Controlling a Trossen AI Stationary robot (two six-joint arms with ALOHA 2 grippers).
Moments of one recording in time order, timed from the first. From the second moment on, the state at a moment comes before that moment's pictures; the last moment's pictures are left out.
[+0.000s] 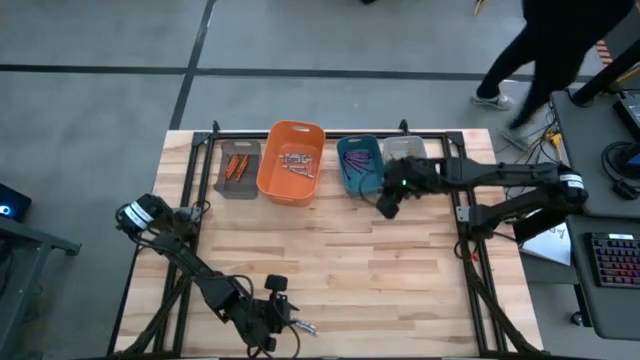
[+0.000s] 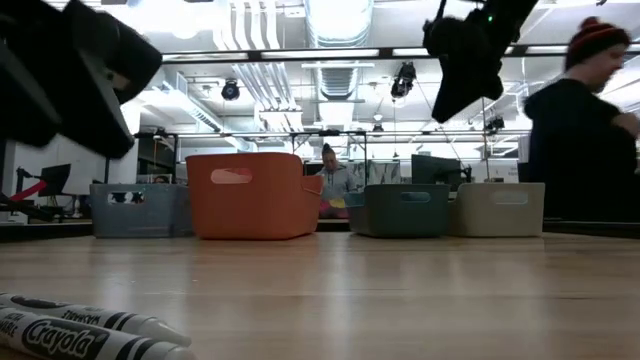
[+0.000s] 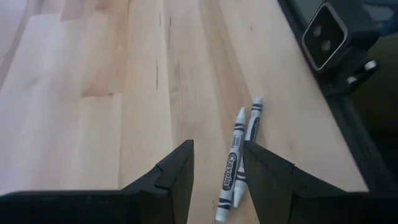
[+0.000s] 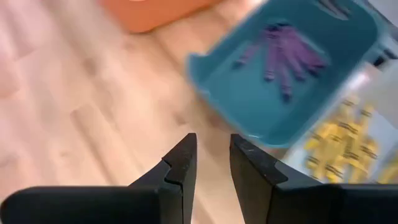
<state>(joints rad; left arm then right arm) -0.78 1.81 1.00 -0.04 -0.49 -0.46 -0.13 1.22 1.02 -0.74 0.19 0.40</state>
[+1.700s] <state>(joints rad) -0.77 1.93 0.98 0.11 -0.49 -0.48 0.40 1.45 0.76 0.07 0.29 0.40</state>
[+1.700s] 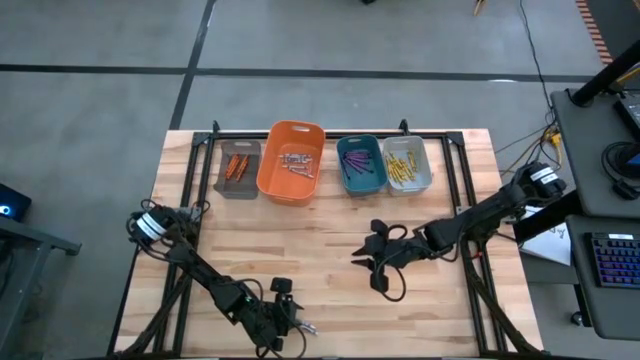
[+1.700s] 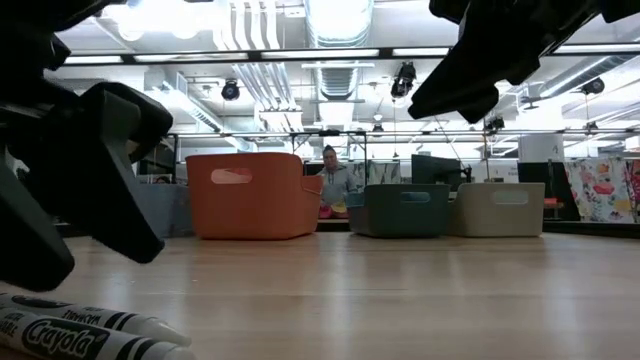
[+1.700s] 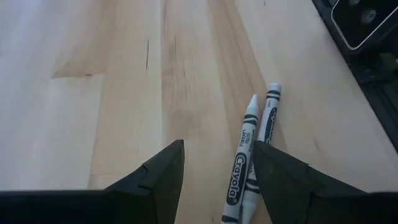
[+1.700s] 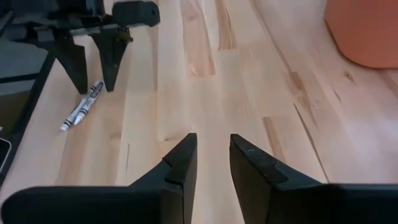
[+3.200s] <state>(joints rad) -0.74 1.94 0.83 0.33 -0.50 -0.47 0.40 1.46 0.76 0.09 0.29 0.39</state>
